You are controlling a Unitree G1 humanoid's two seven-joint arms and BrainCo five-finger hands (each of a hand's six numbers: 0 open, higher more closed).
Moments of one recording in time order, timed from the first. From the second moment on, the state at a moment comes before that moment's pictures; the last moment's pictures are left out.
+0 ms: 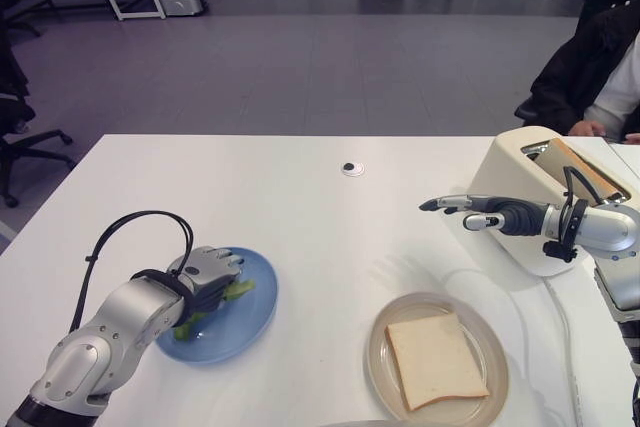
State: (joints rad) left arm 0.15 0.93 -0.03 -0.43 0.96 -0.12 -0.73; right arm -0.31 -0.81 0.08 -0.09 0.06 -0.09 0.93
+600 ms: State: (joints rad) left arm -0.12 0.48 -0.42 -0.56 0.86 -0.16 -0.61; right arm -0.53 -0.77 0.01 0.18 -0.10 -0.07 0.62
